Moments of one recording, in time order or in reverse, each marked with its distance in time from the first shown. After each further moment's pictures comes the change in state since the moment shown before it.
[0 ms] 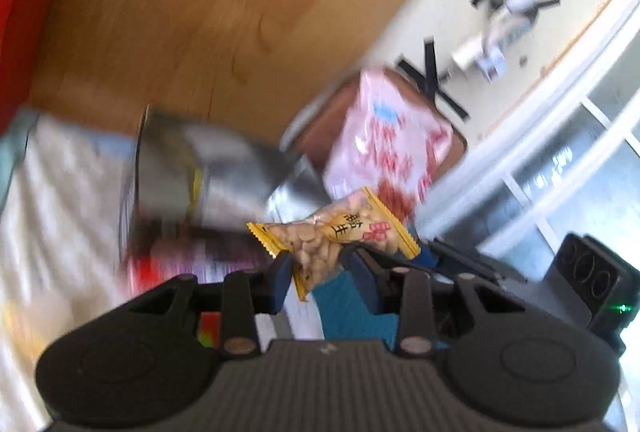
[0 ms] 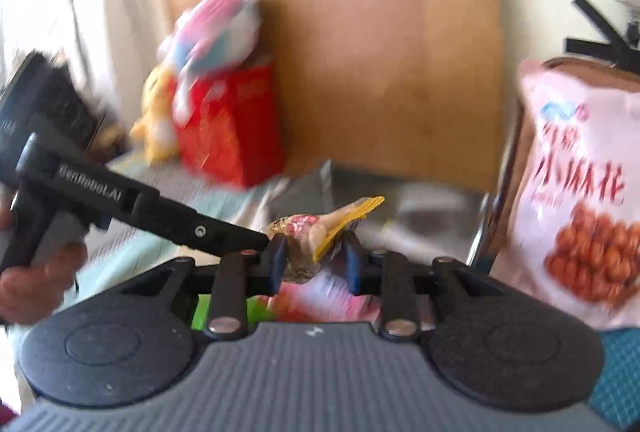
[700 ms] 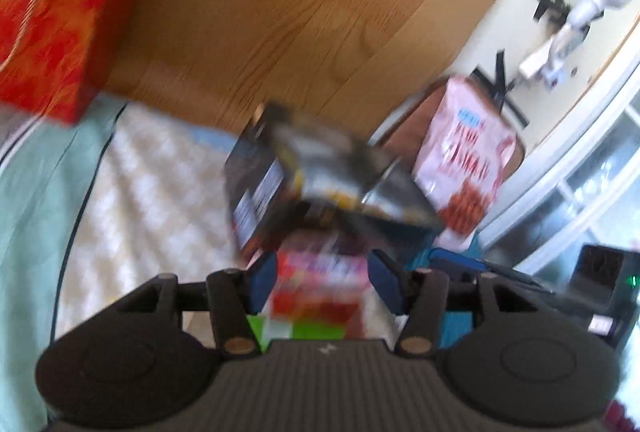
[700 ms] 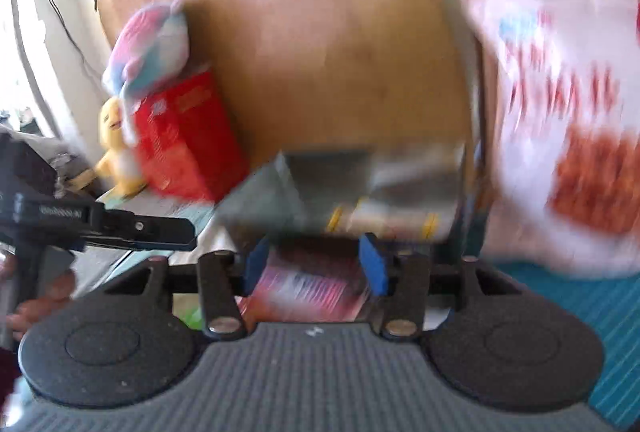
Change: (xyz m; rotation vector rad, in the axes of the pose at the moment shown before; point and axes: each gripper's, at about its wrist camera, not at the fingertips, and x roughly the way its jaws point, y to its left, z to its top) left arm -0.026 0.082 -0.040 -0.023 -0.008 0.114; right arm 0.026 -0.024 -0.039 0.227 0.058 -0.013
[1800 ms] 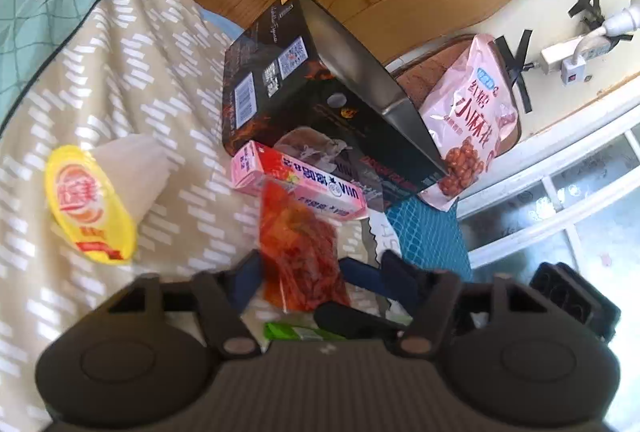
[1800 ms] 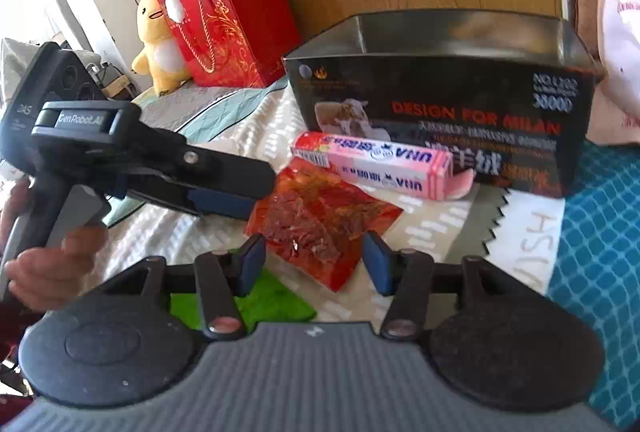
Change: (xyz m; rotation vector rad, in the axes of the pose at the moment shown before) left arm 0.029 0.023 -0.022 -0.207 0.172 -0.138; right arm 0.050 0.041 -0.052 -0.091 0.208 0.074
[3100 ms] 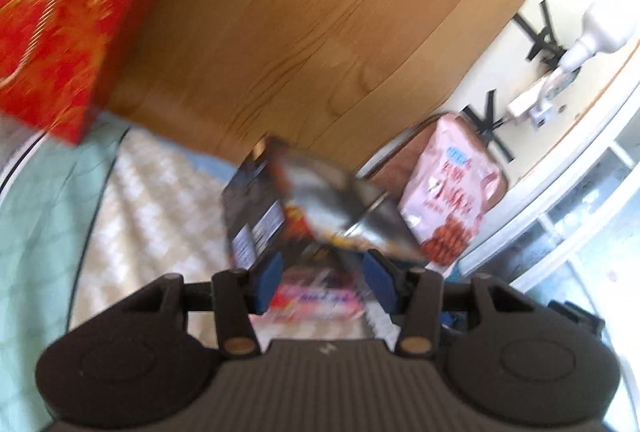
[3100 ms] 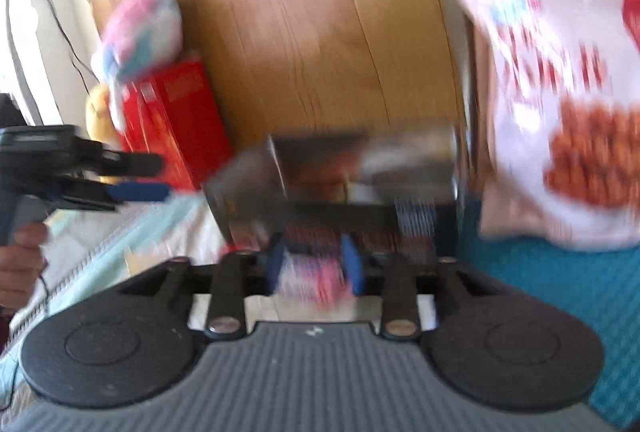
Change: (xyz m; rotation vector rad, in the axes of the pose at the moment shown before) left arm -0.051 -0.037 0.037 0.157 -0.238 0.073; right arm -0.047 -0.040 0.019 0.068 -0.233 -0.173
